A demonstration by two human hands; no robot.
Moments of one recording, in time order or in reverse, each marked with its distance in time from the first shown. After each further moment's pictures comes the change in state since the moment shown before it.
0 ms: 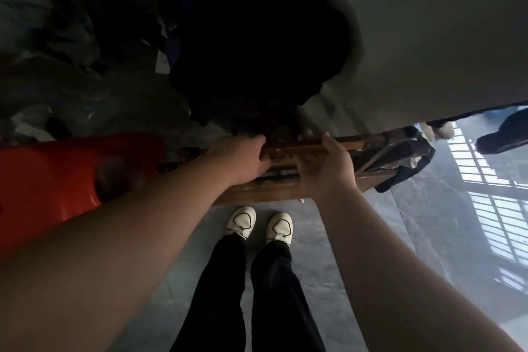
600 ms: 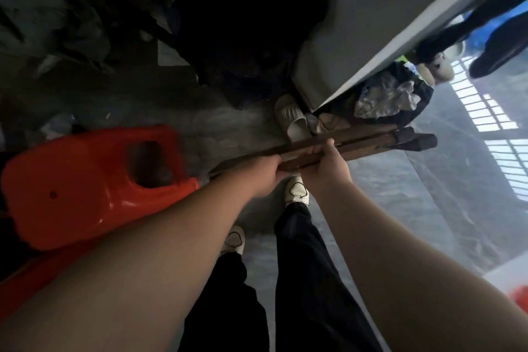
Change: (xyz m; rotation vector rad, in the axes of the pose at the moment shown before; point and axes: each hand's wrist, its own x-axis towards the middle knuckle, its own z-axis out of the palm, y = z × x) left_hand -0.098 0.031 0.080 -0.162 -0.262 0.026; right_hand -0.049 0.065 -0.093 -0.028 0.222 0.022
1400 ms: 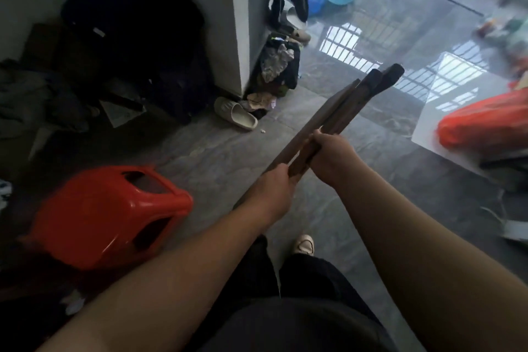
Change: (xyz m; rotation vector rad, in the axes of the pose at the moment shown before) left_hand -0.383 0.052 0.138 0.029 0.064 0.354; right_hand -0.300 0.140 -0.251 0.243 -0.055 -0.329
